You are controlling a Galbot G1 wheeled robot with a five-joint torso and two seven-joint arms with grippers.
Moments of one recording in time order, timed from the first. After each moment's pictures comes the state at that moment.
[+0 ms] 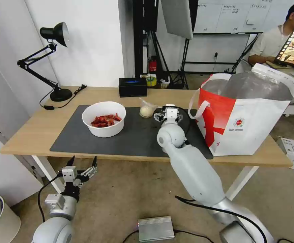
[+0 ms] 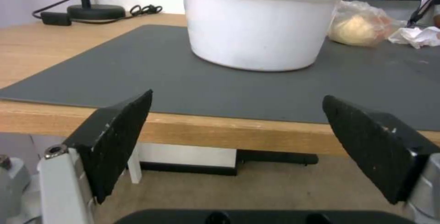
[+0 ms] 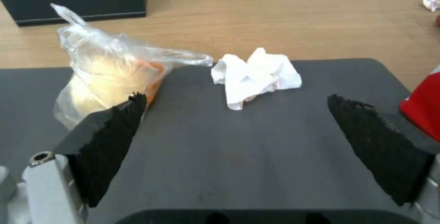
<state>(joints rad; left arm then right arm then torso) 1.57 -1.12 -0.51 -1.98 -0.42 -0.11 -0.16 -0.50 1.50 -0.01 1.40 0.56 -0.57 0.75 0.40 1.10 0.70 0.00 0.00</state>
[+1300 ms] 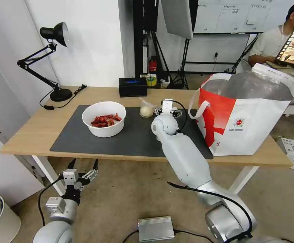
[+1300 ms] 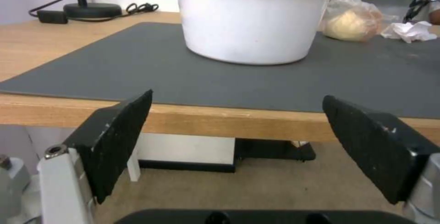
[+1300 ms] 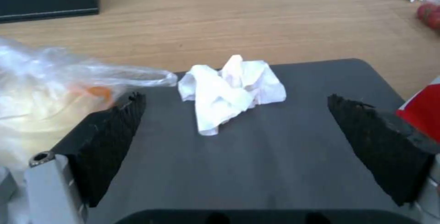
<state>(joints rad) 1.59 -1.13 -0.51 -1.99 -0.40 -0.12 -0.15 -0.38 1.57 0.05 1.17 0.53 -0.56 0.77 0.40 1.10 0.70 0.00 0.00</state>
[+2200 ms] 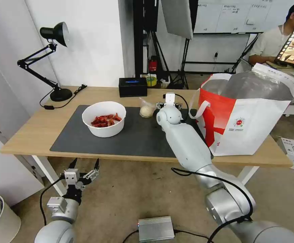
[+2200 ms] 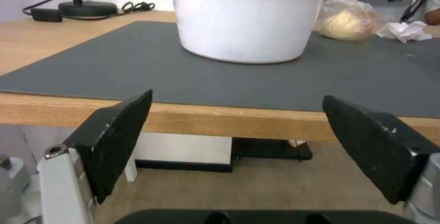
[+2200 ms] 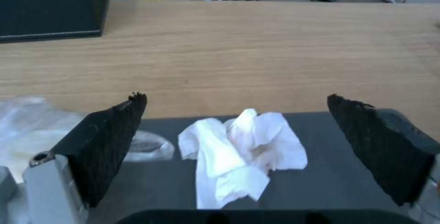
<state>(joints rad) 1.59 -1.13 -0.49 -1.99 -0.40 -0.13 -0.15 -0.23 1.57 0.07 0.92 0.47 -0.49 0.57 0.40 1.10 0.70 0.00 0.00</state>
